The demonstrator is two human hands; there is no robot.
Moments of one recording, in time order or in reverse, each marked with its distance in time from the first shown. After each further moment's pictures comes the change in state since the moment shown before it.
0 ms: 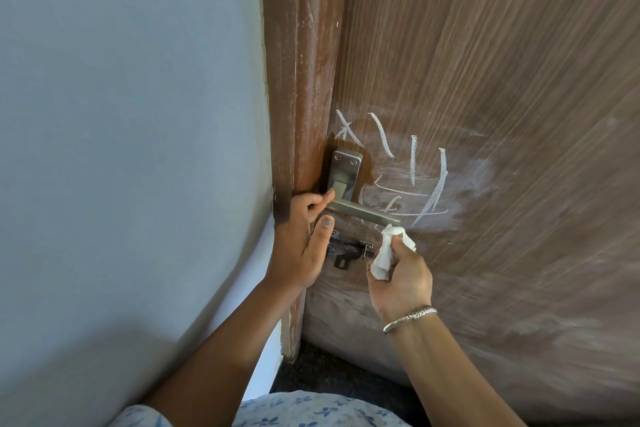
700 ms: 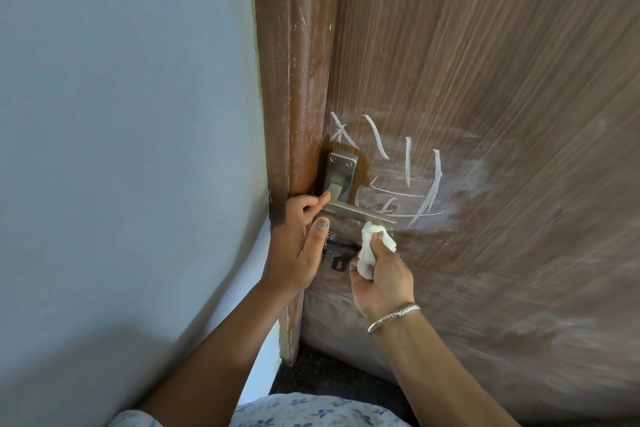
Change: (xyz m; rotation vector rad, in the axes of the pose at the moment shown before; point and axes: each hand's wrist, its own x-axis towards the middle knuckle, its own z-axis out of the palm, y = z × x) left_hand -0.001 -0.001 0.001 -0.012 -0.008 -0.013; right_hand -0.011 0.004 0.014 0.078 0.005 0.123
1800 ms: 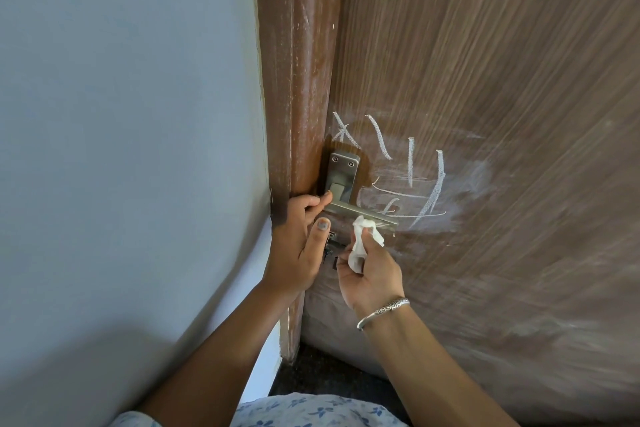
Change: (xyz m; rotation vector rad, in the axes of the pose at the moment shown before) left_hand 0.000 0.000 0.000 -0.003 0.013 0.015; right_hand -0.004 0.008 0.013 0.030 -0.043 0.077
